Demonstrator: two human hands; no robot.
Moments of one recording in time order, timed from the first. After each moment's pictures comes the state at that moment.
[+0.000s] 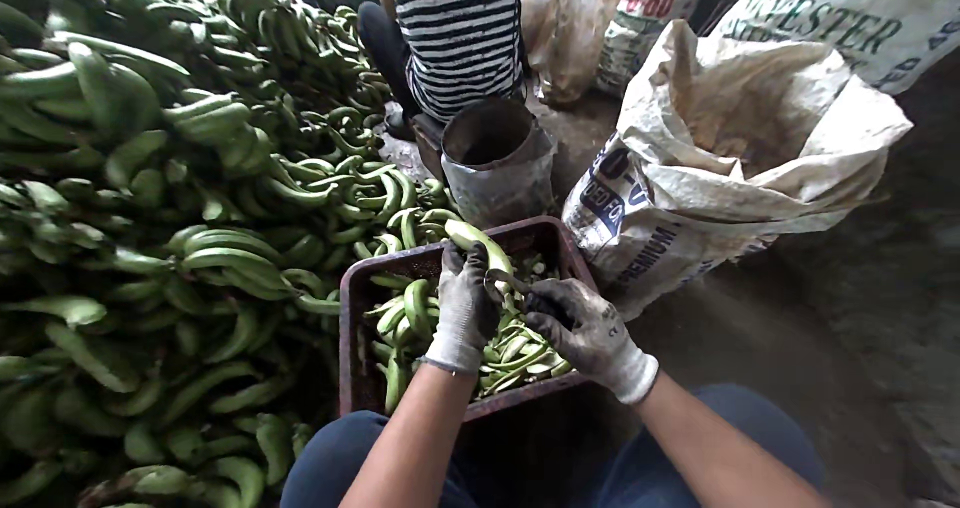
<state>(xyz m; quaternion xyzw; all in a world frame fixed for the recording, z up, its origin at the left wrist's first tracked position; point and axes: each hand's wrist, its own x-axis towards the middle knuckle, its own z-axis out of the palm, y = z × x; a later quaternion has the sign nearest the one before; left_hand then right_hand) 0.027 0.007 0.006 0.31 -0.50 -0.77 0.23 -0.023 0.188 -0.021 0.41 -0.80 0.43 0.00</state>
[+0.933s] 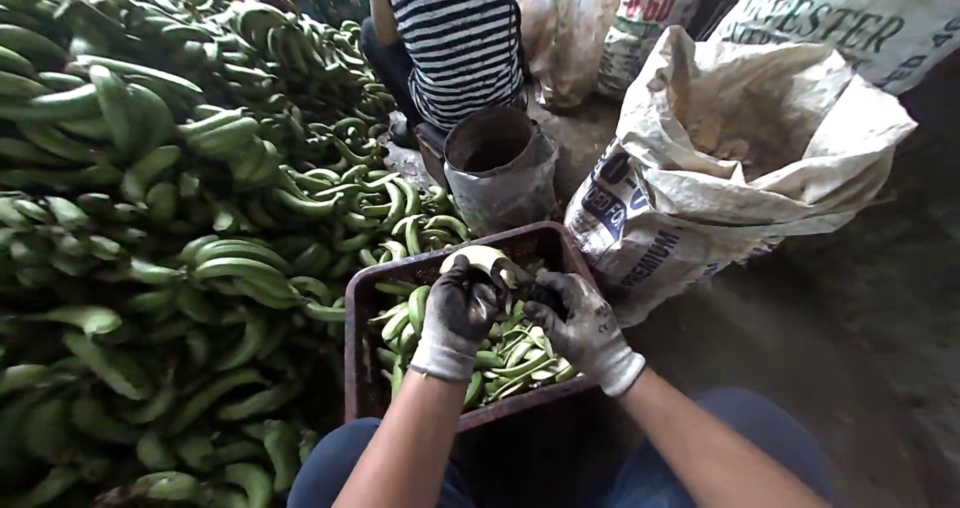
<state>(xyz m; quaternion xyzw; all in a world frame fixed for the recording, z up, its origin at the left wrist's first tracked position) 0.037 -0.007 0.019 0.25 -0.19 -0.93 0.17 -0.030 0.171 -0.028 0.36 -0.84 0.41 0.03</state>
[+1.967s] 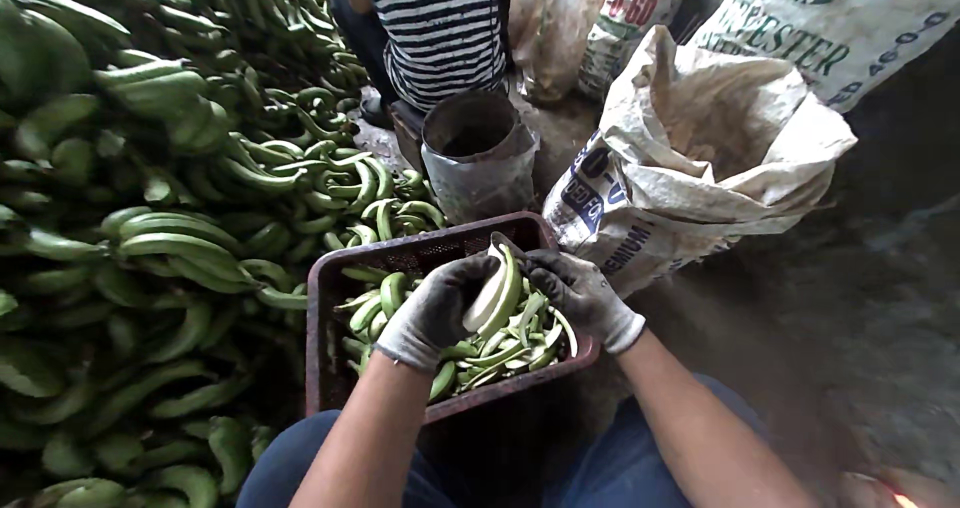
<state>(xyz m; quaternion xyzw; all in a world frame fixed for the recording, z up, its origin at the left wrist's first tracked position) 0.055 -0.011 0.031 0.12 -0.45 -0.88 -0.07 -0.075 0.193 -0.010 0.41 -0.79 0.43 -0.11</state>
